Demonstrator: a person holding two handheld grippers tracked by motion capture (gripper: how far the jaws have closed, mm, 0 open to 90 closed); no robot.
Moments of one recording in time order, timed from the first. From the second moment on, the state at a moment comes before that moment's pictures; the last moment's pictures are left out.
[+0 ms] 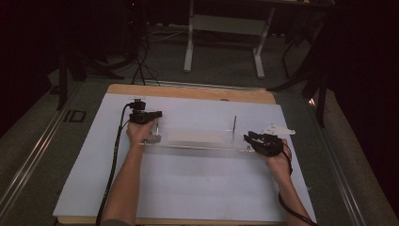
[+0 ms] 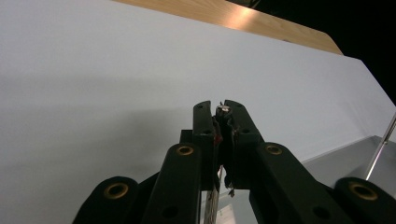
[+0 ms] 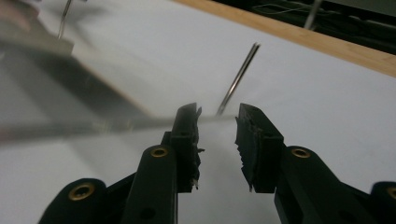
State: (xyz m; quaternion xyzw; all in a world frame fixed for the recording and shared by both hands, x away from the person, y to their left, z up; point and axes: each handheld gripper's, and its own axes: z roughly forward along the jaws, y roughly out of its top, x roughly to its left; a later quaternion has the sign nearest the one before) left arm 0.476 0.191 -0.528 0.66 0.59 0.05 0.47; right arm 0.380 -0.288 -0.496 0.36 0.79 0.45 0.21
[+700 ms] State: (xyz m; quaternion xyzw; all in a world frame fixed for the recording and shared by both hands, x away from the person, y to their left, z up) left arm 0.477 0.191 -0.528 0.66 0.59 0.05 0.47; right arm 0.371 -0.269 -0.500 0.28 0.82 0.45 0.22
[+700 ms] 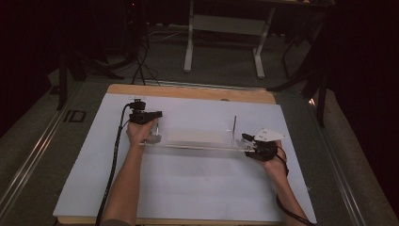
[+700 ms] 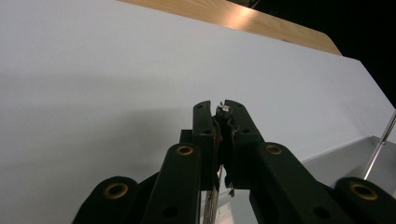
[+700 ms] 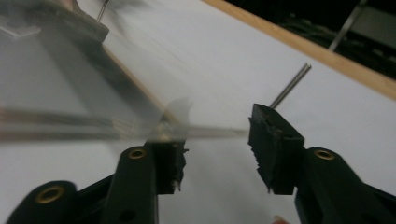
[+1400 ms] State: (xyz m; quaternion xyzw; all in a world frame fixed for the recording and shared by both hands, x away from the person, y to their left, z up) left arm 0.476 0.192 -0.527 0.66 0.59 0.05 0.47; right arm 0.376 -0.262 -0.500 0.25 0.81 0.48 0.20
